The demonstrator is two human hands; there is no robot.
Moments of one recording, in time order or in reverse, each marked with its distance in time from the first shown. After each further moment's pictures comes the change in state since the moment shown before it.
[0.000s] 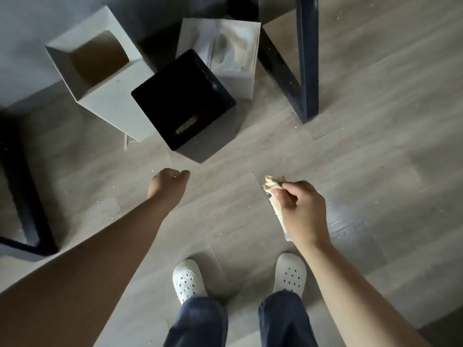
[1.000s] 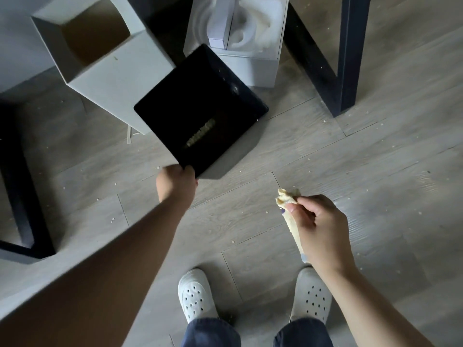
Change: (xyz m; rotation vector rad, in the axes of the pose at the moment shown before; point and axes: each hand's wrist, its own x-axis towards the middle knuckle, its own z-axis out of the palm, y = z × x) left_hand 0.097 -0.050 0.073 -0.190 0.146 -0.022; right_hand 0.016 0.089 0.108 0.005 -0.028 -0.001
